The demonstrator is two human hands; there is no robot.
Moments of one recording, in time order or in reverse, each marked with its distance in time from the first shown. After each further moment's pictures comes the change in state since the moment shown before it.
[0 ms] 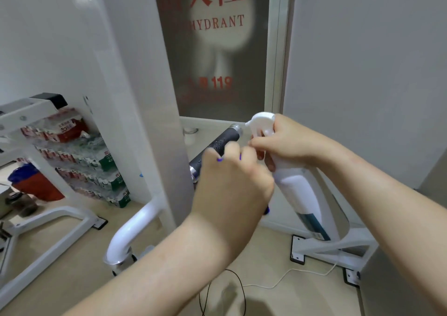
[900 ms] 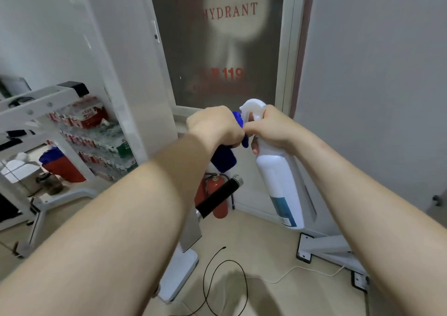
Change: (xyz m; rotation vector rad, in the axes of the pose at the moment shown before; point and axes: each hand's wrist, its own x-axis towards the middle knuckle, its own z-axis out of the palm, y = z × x) left_hand 0.097 -0.040 0.052 -0.397 -0.764 -0.707; right_hand 0.033 0.017 0.005 0.265 -0.039 0.077
